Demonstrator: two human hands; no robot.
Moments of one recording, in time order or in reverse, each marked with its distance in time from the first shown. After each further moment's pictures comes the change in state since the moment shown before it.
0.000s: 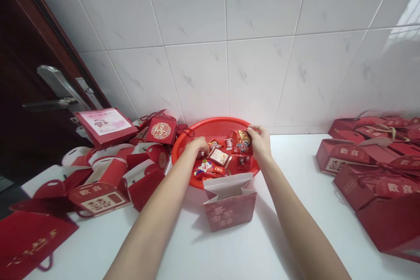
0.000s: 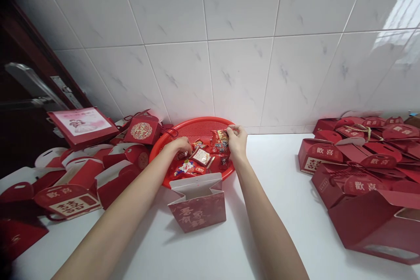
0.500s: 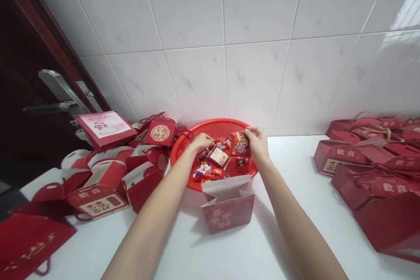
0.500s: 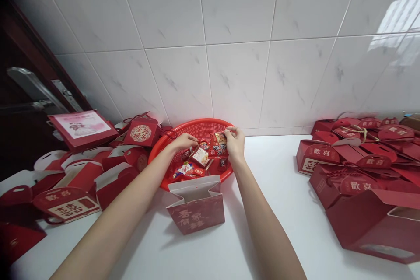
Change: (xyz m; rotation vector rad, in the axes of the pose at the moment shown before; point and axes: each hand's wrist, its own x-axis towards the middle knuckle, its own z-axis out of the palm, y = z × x) left_hand -0.016 0.028 0.002 -0.174 0.027 0.041; right_hand -0.002 0.000 0.001 0.017 -0.015 -0.019
